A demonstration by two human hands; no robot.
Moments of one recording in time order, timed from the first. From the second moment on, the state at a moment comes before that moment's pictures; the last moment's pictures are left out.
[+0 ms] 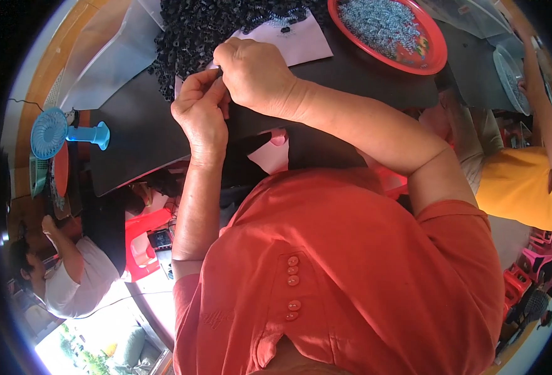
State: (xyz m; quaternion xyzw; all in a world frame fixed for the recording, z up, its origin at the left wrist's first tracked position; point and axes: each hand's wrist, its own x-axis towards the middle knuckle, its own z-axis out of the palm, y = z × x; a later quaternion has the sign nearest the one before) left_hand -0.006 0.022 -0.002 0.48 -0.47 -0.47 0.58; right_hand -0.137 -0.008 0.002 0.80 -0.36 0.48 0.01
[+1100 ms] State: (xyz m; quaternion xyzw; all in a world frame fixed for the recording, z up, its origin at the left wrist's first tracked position) left_hand 0.002 0.017 0.001 0.38 -0.41 -0.53 0.64; right_hand -0.138 -0.009 0.000 0.80 -0.32 0.50 -0.05
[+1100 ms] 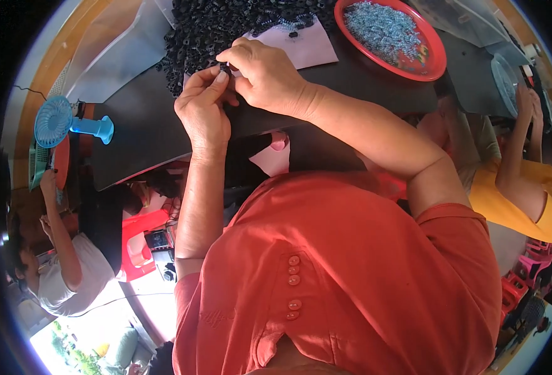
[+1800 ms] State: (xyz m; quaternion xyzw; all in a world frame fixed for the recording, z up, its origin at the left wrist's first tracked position) left_hand -0.002 0.022 0.007 0.42 -0.43 -0.51 0.61; right_hand -0.149 -0.006 0.012 0.76 -0.36 0.51 -0.20
